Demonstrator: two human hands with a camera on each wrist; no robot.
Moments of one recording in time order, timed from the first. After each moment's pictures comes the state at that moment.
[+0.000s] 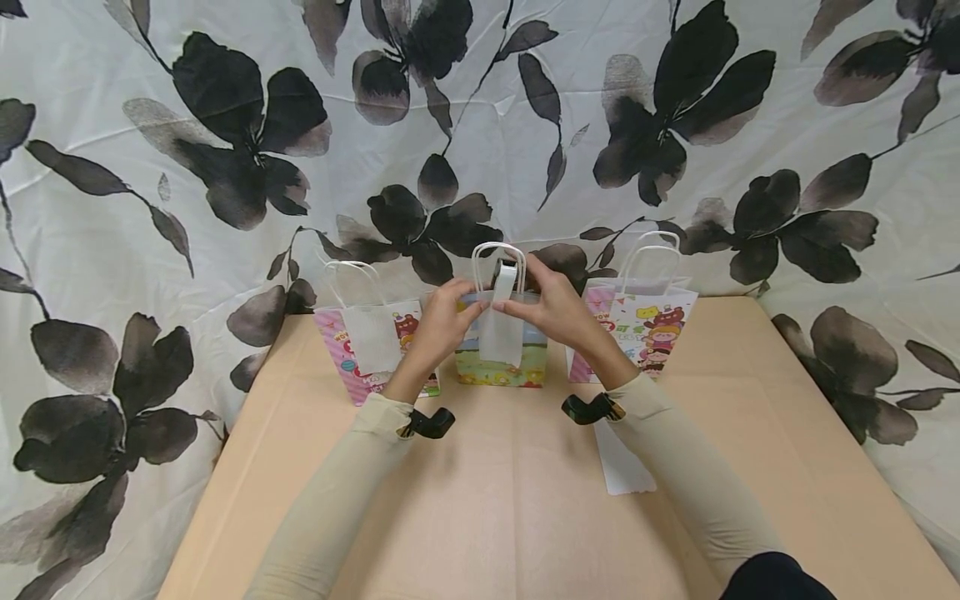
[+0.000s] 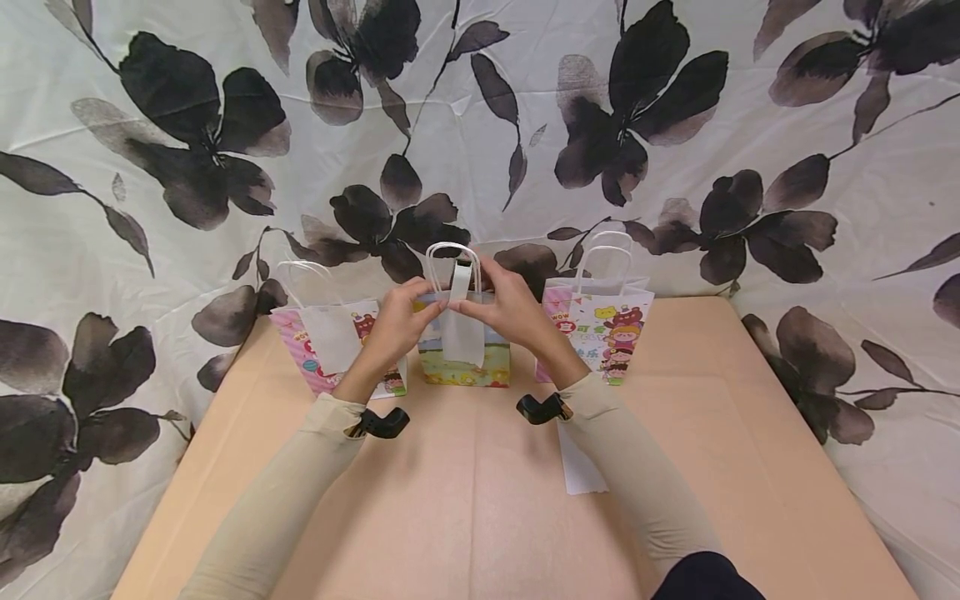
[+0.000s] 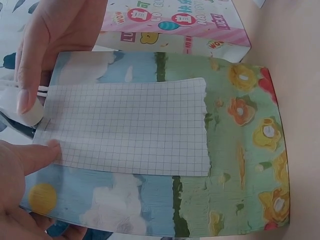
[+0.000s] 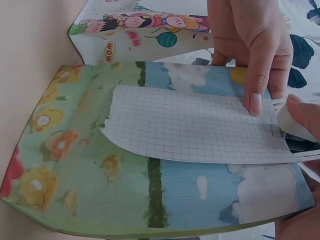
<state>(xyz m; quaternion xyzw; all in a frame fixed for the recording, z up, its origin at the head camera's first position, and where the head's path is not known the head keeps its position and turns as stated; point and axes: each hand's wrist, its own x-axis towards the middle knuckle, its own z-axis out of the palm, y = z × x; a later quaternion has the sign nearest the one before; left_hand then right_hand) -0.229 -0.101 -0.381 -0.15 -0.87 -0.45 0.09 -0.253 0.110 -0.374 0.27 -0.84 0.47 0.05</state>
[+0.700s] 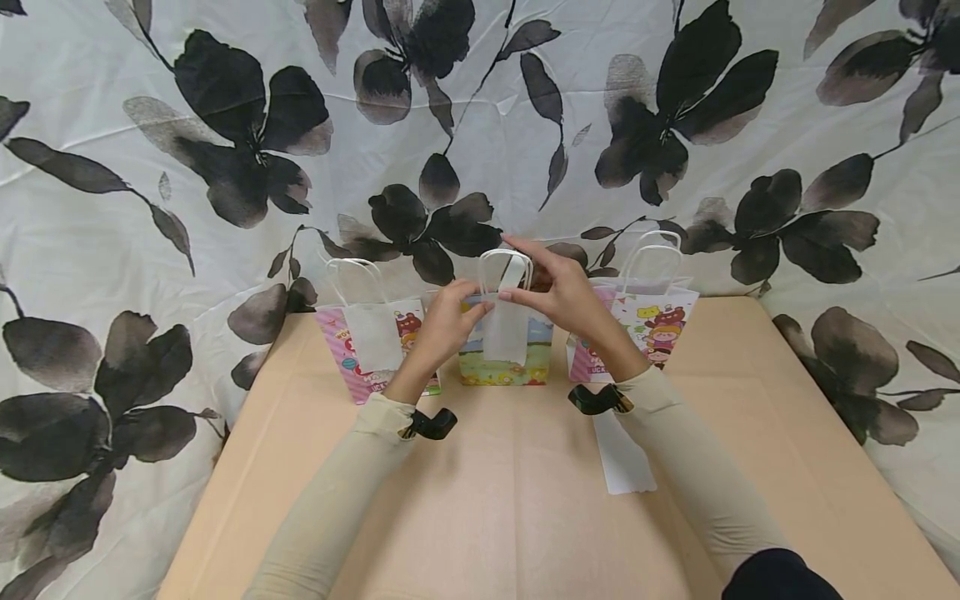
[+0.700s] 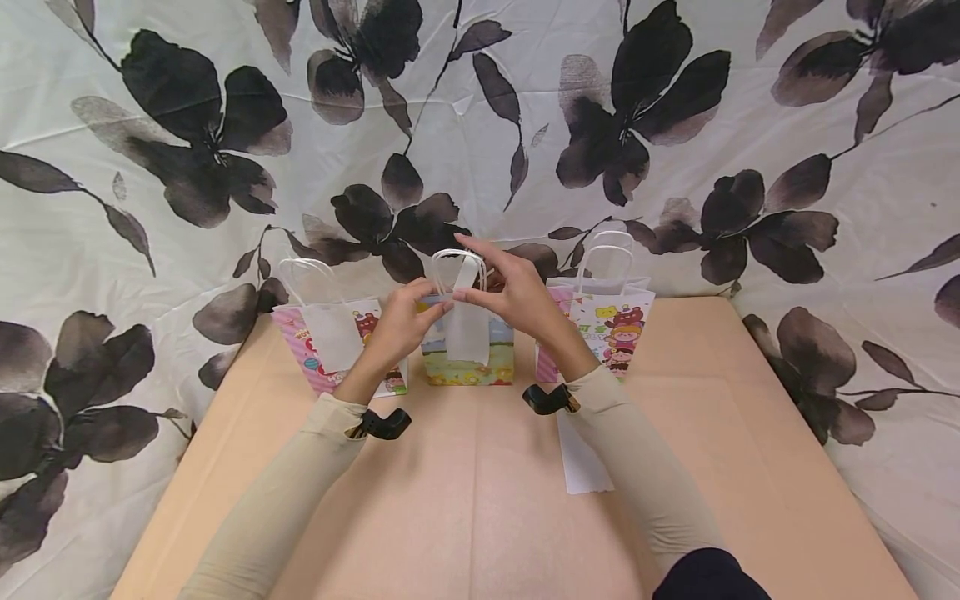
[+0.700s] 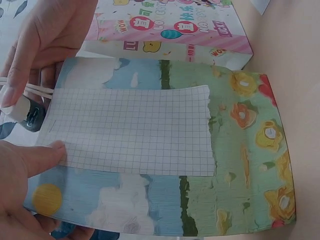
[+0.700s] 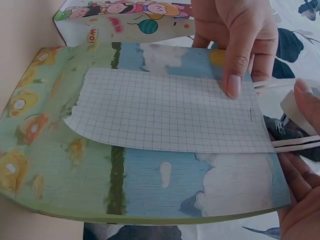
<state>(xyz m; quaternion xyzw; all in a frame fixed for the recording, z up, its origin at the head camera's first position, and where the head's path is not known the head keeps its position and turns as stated) -0.224 -0.098 -0.377 -0.15 -0.88 -0.45 0.07 -0.256 0.120 -0.357 0.32 -0.82 0.47 0.11</state>
